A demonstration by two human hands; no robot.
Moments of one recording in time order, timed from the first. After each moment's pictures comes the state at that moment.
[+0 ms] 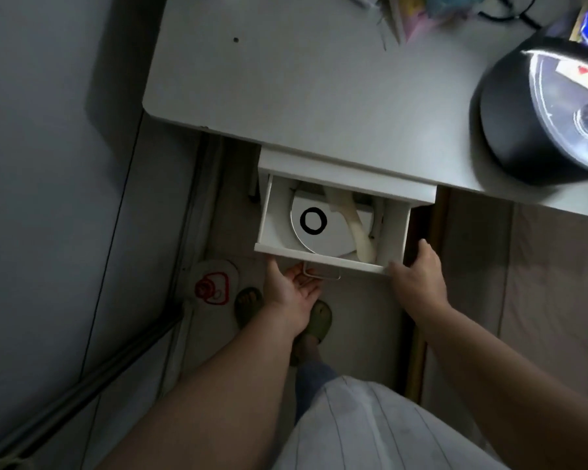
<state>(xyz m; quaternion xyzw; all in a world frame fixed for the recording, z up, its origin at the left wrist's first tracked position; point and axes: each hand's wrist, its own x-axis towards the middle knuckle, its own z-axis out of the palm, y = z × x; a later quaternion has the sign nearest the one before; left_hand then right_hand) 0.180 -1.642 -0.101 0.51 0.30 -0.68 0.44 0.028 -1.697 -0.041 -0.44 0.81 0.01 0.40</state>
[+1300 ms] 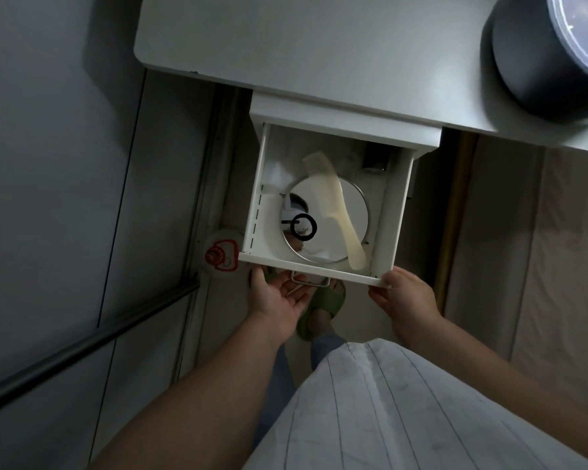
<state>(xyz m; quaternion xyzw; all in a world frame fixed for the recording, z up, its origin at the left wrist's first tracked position) 0.165 -1.557 -0.102 0.56 0.30 -0.64 0.43 -0.004 -1.611 -0.076 -0.08 0.80 -0.15 0.58</state>
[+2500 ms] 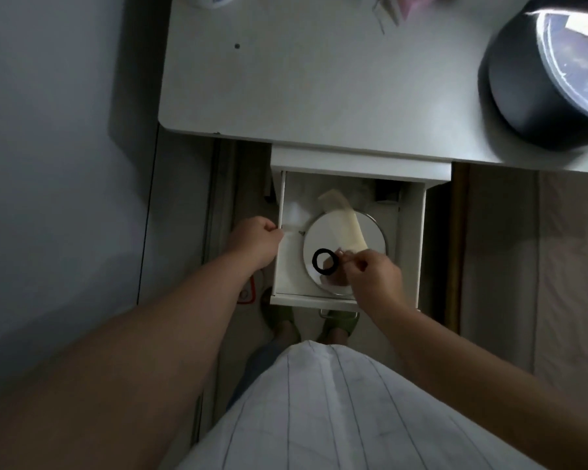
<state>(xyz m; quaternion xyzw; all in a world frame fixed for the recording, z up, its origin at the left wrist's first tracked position) 0.275 -1.682 -0.066 0.79 -0.35 -0.49 0.05 0.094 -1.656 -0.068 -0.47 0.77 -0.01 0.43</state>
